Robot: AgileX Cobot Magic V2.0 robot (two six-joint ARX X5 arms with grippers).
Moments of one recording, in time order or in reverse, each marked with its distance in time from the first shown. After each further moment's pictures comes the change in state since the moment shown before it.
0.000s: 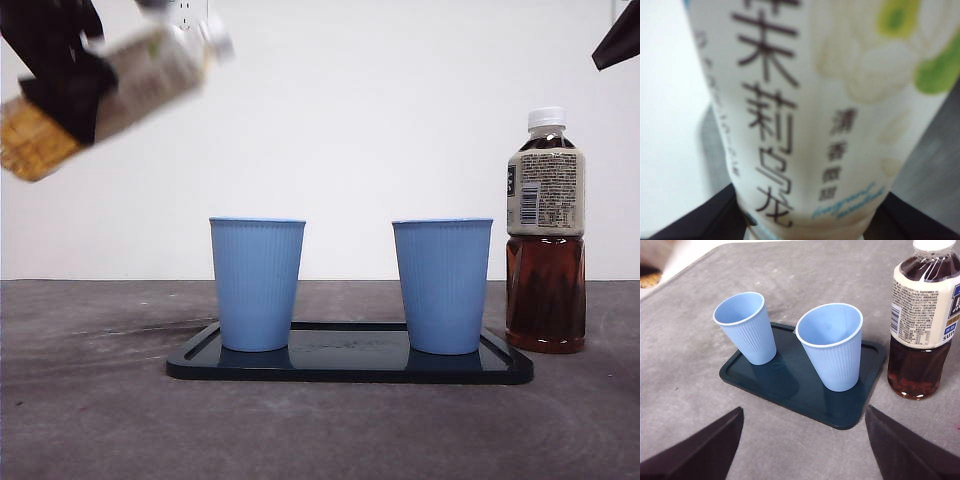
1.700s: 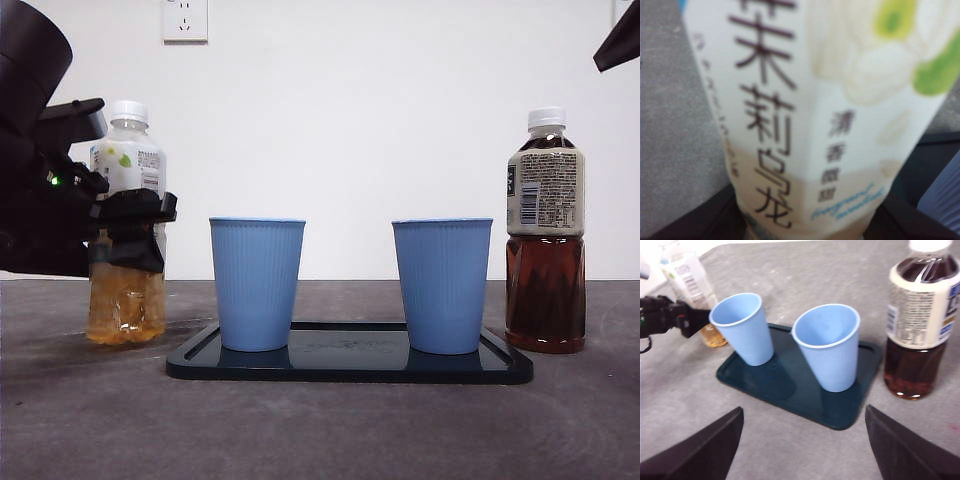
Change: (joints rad) left arm 0.137 0.256 -0.550 1.075 0.398 -0.743; right arm 0.000 0.000 0.000 0.000 0.023 0.000
